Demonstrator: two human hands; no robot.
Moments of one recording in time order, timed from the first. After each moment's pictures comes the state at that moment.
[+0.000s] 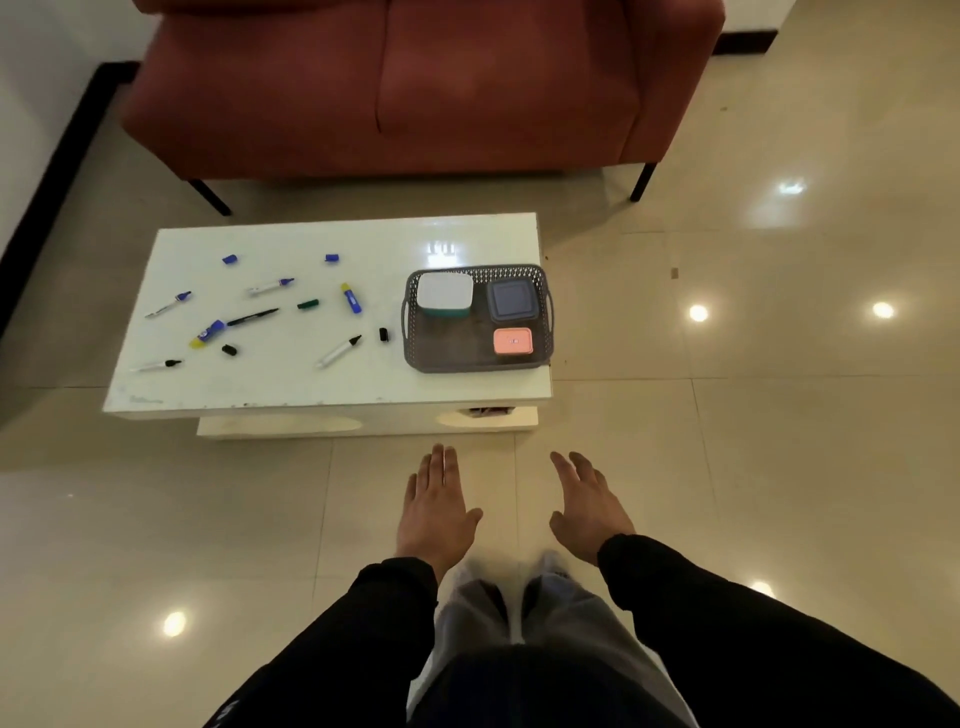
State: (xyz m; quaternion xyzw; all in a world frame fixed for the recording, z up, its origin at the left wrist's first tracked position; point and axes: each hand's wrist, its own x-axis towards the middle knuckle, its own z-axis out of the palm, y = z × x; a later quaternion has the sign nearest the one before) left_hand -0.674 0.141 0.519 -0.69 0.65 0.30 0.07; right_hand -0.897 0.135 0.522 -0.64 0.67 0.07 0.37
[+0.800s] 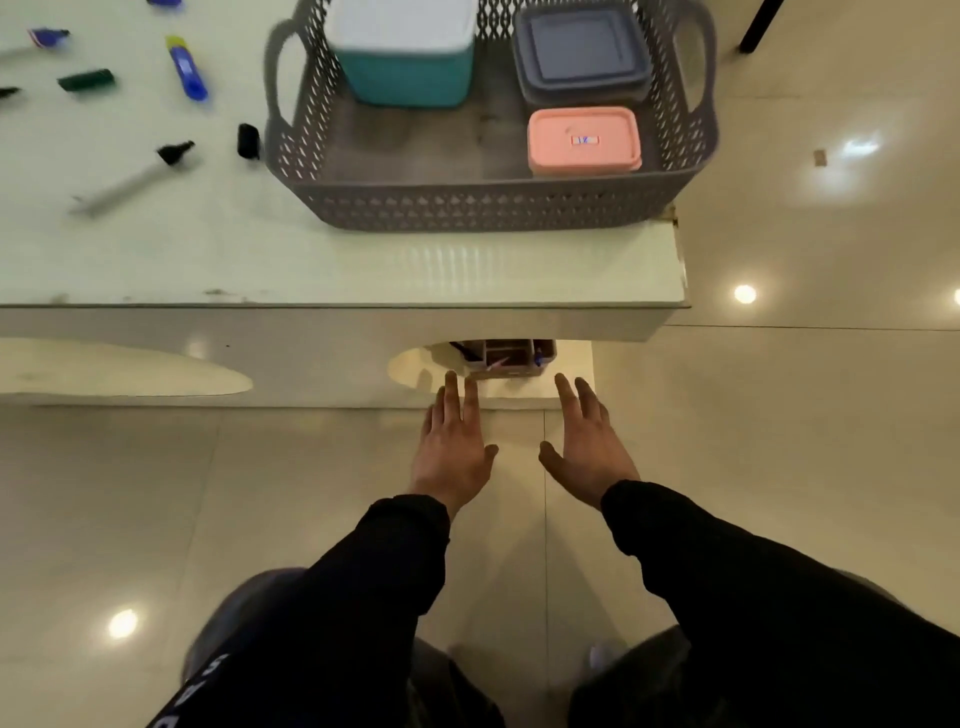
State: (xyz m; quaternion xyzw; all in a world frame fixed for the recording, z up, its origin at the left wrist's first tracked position) left_hand -0.675 0.005 -0.028 -0.68 0.70 0.24 0.00; right_hand -0.874 -0.002 -0.023 -0.67 0.67 -0.05 0.31
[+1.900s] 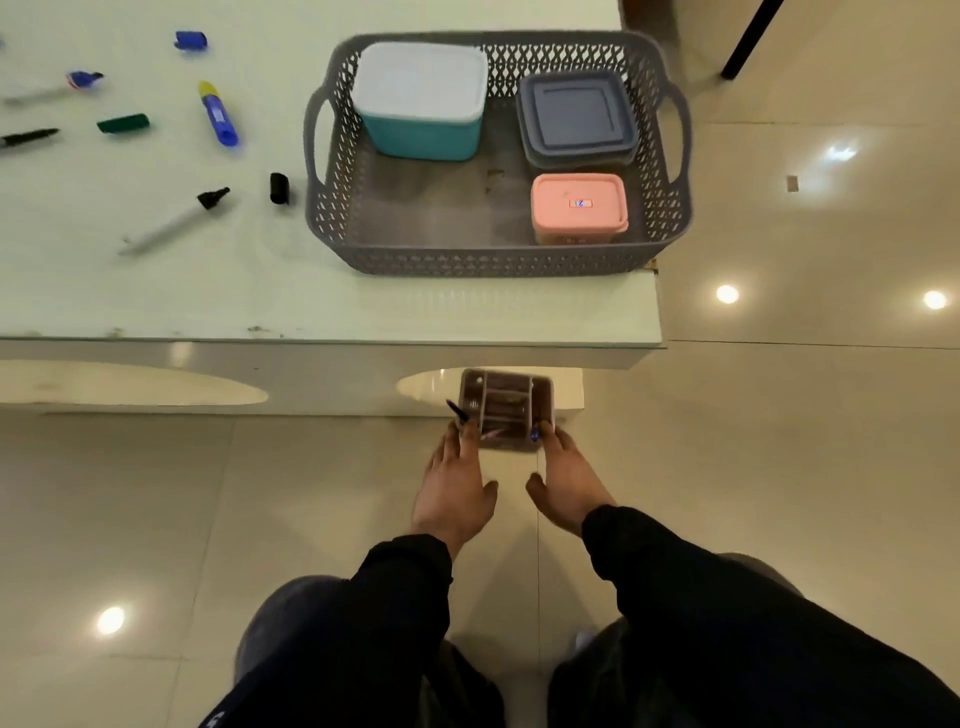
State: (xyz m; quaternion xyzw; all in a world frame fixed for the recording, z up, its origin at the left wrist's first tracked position) left_hand -0.676 0.035 0.022 -0.69 0.65 0.32 -0.02; right_hand -0.848 0.021 0.036 -0.63 0.66 -0.01 0.41
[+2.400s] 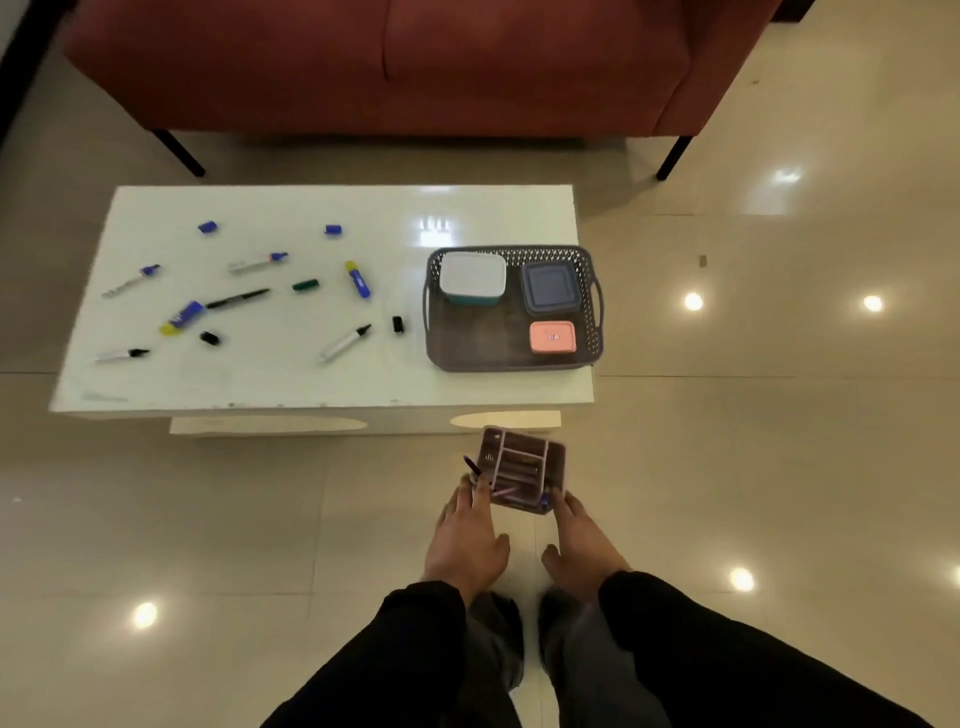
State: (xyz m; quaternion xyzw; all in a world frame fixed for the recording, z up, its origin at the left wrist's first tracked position) left_hand -0.626 0.112 0.399 -0.67 0.63 0.40 0.03; right_hand -0.805 0.114 0.428 -0.58 0.65 0.07 0.47
